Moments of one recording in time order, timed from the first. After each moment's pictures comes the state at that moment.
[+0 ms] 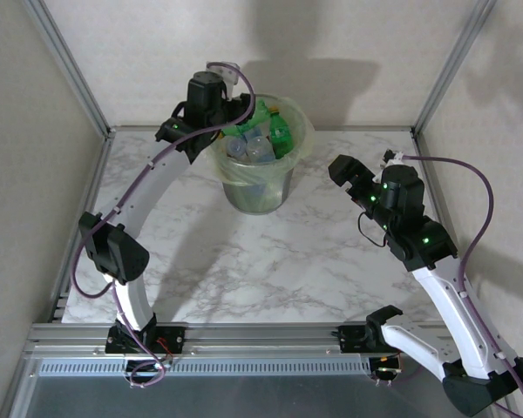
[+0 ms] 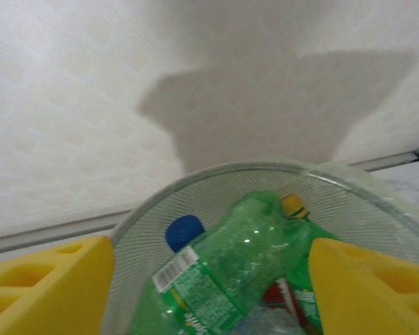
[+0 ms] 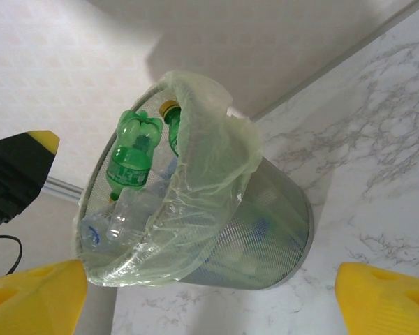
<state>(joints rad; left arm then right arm) -0.45 1.85 1.99 -0.46 -0.15 -0.15 0.45 0.90 1.13 -0.56 0.07 0.88</state>
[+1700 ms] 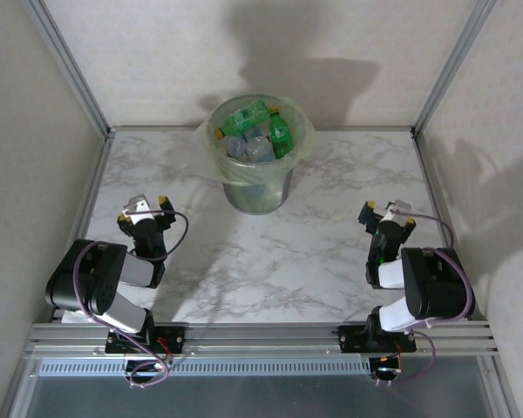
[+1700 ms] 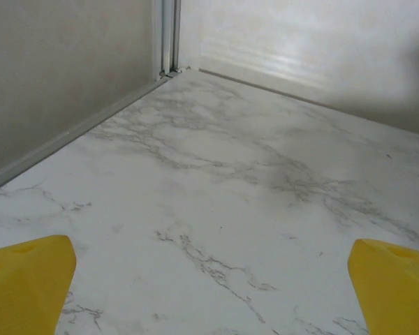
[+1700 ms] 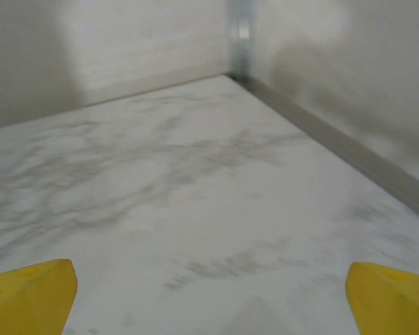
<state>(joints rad) -0.10 1.54 0.20 1.17 -0.50 -0.21 0.02 1.51 0.20 1.11 0.30 0.14</state>
